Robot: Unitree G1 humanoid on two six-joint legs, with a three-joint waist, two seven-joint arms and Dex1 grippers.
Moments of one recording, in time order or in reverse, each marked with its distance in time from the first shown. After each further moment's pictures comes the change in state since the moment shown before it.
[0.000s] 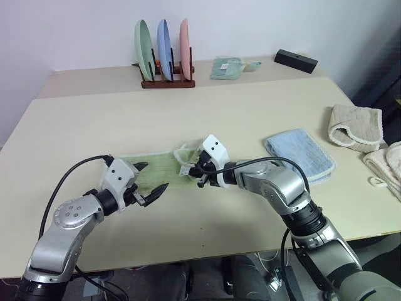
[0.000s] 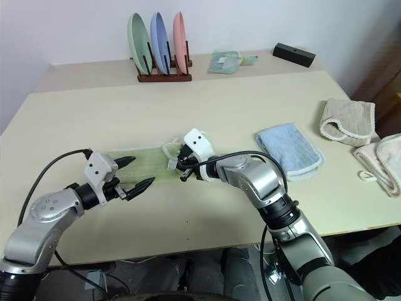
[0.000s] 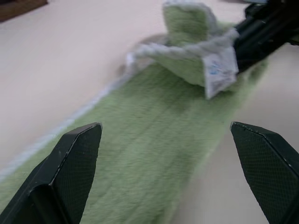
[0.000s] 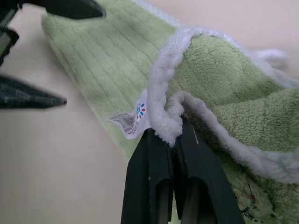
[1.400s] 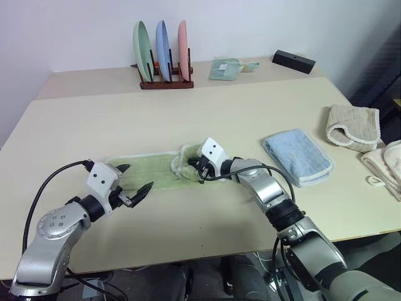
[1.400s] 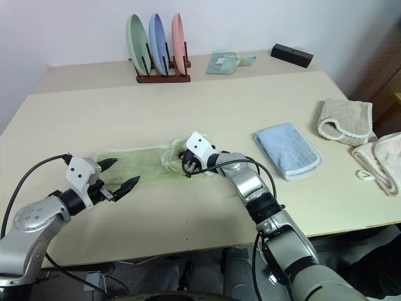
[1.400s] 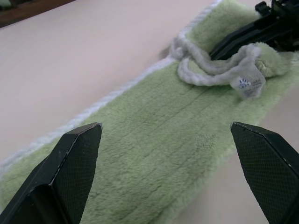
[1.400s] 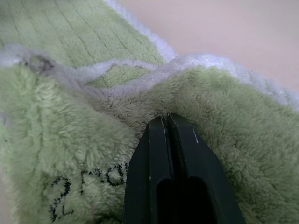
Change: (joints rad) left arm 0.115 -0.024 0.109 -0.037 0.003 -0.001 0.059; right arm 0.001 0.115 -0.020 0.464 -0.383 -0.638 0.129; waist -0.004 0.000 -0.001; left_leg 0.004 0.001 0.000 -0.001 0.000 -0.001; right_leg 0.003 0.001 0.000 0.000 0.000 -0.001
